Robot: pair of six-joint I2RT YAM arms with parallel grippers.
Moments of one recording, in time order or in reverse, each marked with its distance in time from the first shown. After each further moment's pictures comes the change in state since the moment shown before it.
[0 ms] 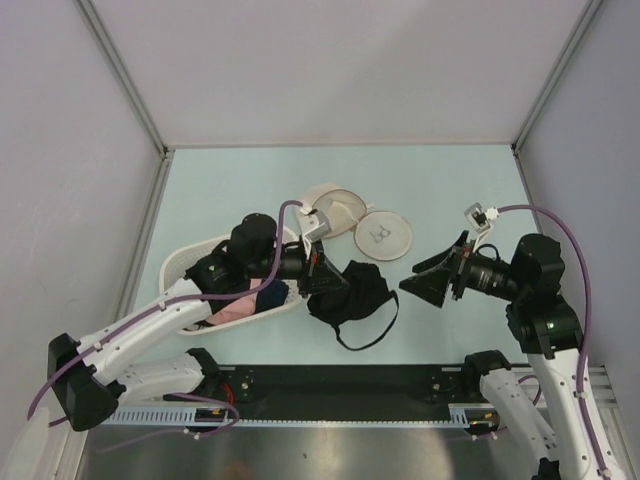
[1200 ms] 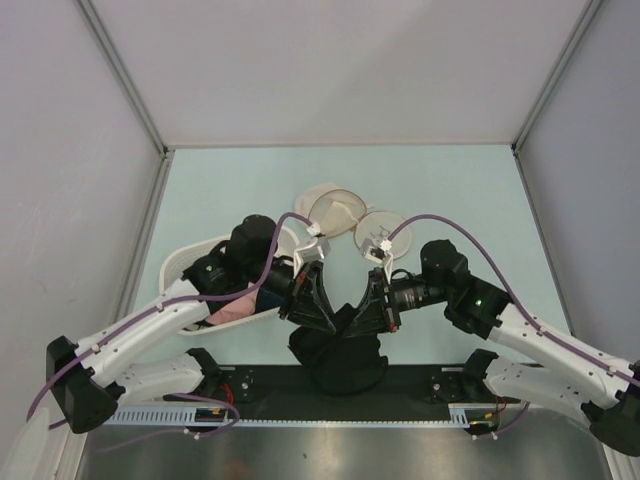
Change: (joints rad) left arm 0.016 -0.007 0.000 -0.114 0.605 -0.011; right arm 0.719 0.269 -0.129 0.445 0.050 0.000
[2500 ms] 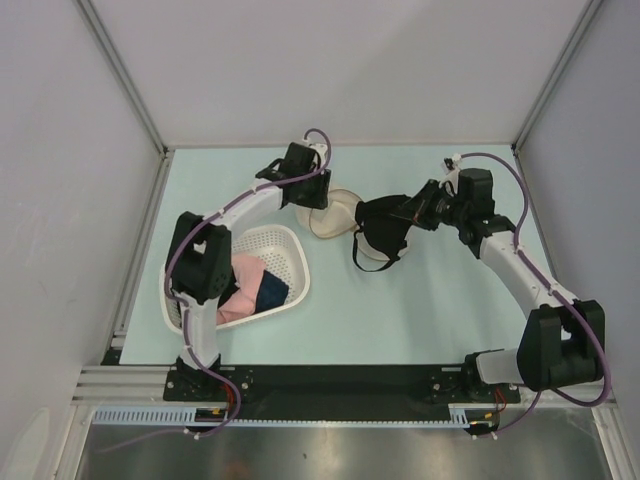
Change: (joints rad) left arm 0.337 0.972 0.709 -0.153 -1.093 0.048; right arm -0.724 0.467 0.228 -0.037 0.286 0.245
